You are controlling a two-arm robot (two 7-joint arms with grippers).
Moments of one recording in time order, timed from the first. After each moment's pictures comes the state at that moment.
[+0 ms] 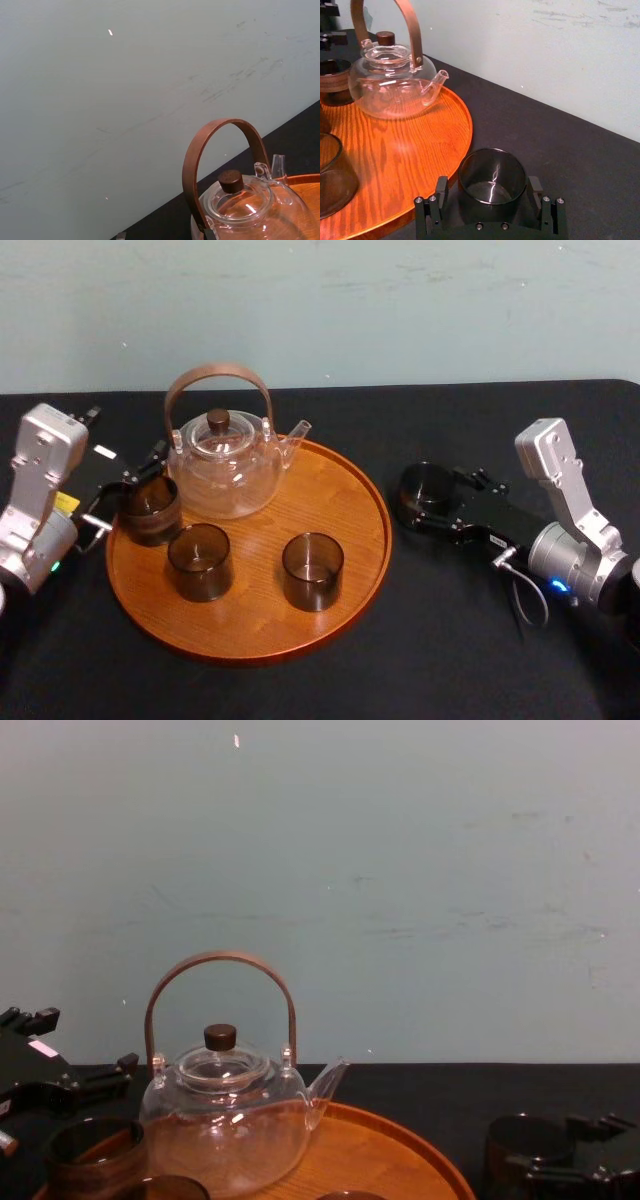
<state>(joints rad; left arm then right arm) -0.20 0.60 0.45 -1.41 -0.25 -0.12 0.03 0.20 0.43 -0.34 -1.34 0.27 0.05 0.44</state>
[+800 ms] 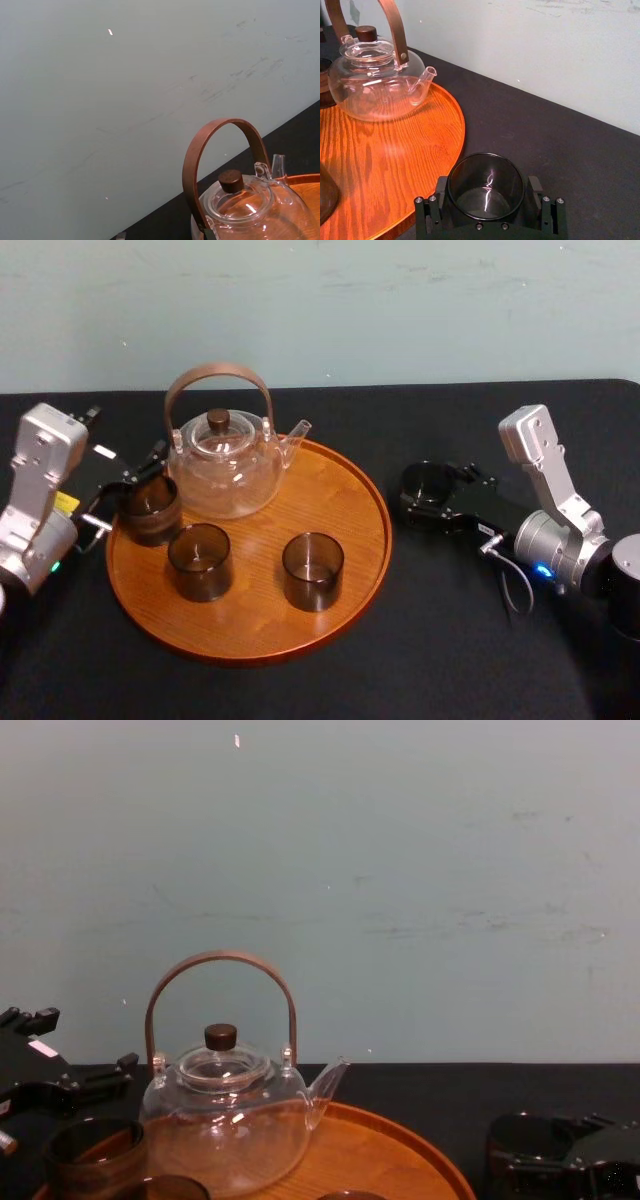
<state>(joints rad) -0.20 0.60 0.45 -1.41 -0.25 -0.12 0.03 0.26 0.39 -0.35 -1.27 0.26 0.09 0.43</state>
